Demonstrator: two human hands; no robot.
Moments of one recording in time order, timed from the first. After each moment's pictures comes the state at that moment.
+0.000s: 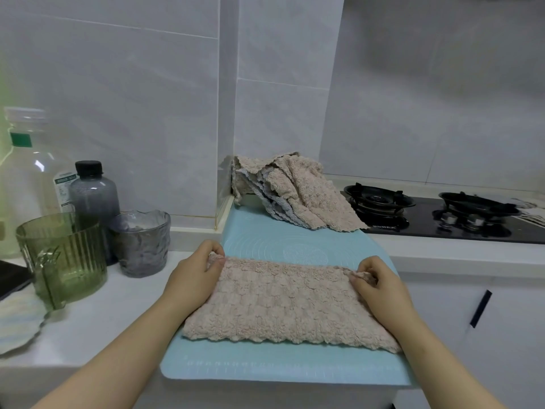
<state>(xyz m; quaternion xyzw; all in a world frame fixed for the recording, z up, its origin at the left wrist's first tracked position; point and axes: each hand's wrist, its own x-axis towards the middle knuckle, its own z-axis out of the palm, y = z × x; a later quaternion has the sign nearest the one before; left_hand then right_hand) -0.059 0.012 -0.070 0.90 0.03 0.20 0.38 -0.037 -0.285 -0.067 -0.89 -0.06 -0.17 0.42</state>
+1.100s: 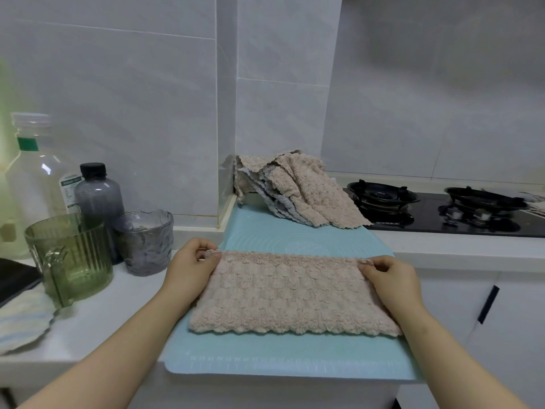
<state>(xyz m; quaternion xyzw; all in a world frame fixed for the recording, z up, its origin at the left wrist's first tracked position) -0.056 0.014 -0.066 0.78 0.09 0.23 0.58 -0.020 -0.291 -0.062 -0.85 0.04 -0.19 0.49</state>
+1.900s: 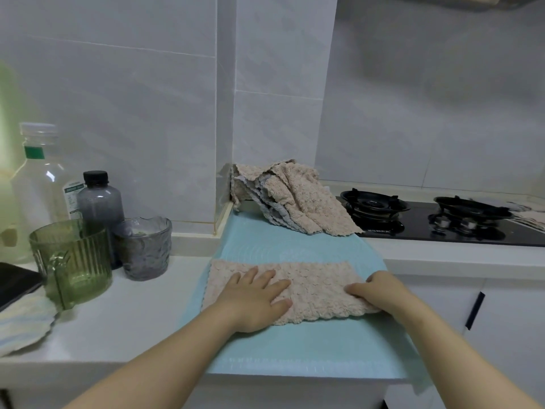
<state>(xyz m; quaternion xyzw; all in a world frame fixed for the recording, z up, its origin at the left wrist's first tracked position) -0.059 -0.062 -0.068 0.99 -0.11 -0.05 0.03 -0.030 -0.294 -0.038 -0.95 0.08 0.02 0.30</state>
